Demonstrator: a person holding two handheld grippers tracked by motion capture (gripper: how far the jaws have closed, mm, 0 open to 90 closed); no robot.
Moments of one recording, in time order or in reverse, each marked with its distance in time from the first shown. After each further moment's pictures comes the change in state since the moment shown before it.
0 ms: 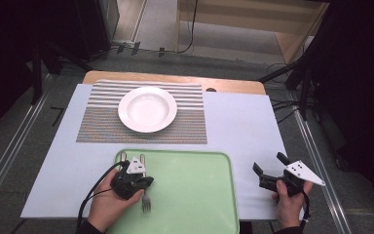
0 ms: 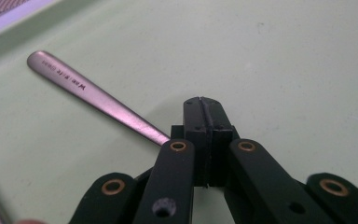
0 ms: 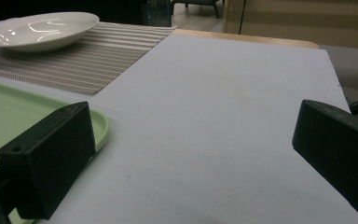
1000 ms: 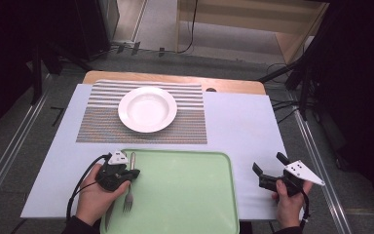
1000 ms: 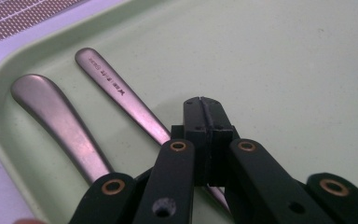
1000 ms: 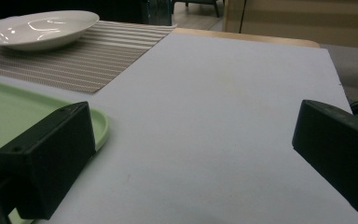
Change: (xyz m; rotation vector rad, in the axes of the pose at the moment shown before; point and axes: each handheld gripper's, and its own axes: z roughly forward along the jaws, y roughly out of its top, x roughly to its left) left arm 0.037 -0.011 -0.013 -0.037 0.013 -0.083; right arm 0.000 0.000 0.000 0.006 0.000 -0.001
